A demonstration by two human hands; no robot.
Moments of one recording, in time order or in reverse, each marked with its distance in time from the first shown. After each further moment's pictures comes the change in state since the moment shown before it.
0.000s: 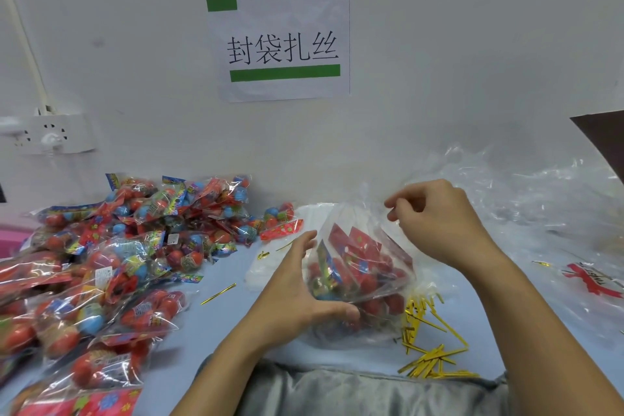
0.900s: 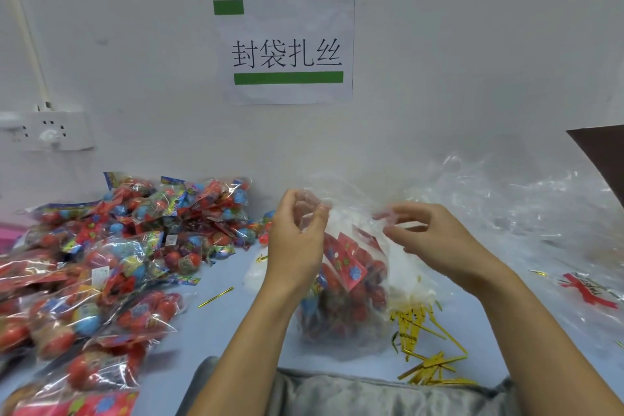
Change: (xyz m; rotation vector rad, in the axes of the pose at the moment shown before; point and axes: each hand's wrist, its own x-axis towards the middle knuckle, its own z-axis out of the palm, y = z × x) left_hand 0.037 0.054 0.003 -0.415 0.495 0.115; right_hand -0.001 0.023 0.008 0.288 -0.253 0.026
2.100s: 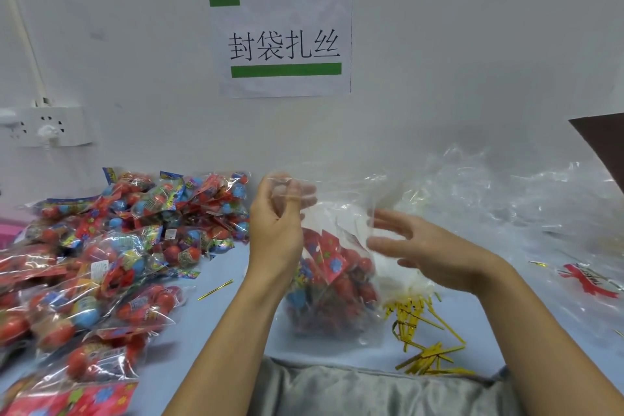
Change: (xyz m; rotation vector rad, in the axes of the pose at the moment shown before) left_hand 0.003 0.006 -0.009 -0.149 0.089 0.013; right_hand -0.004 0.007 0.003 0.135 -0.394 0.088
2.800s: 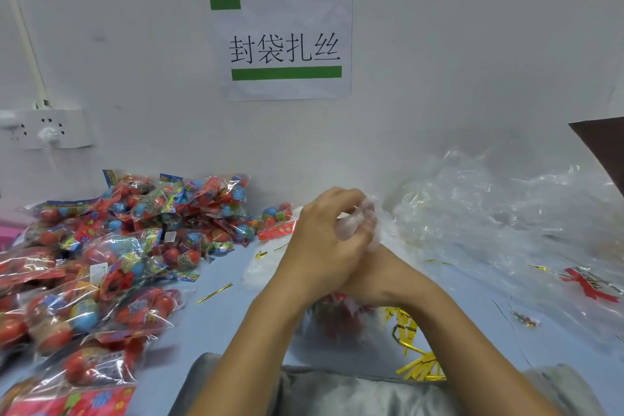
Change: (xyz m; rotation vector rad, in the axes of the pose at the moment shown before) left_hand -0.017 0.012 0.020 0.518 -0.395 0.440; right_hand 0.018 -0.016 0.068 -0.331 0.109 -0.488
